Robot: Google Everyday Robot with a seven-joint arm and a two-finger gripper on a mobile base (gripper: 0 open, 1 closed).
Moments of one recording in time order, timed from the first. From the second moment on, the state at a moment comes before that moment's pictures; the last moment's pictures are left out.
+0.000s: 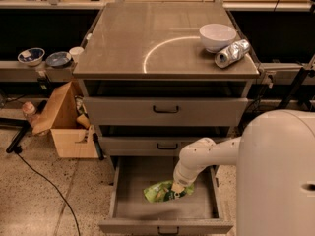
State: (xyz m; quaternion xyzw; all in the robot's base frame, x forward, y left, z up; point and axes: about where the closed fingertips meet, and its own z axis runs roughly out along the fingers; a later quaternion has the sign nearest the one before) arm 0.520 -0.086 0.378 -0.57 0.82 0.08 0.08
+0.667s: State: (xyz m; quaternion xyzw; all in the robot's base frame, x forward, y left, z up) arm 0.504 -0.084 0.331 -0.56 0.82 0.10 0.05
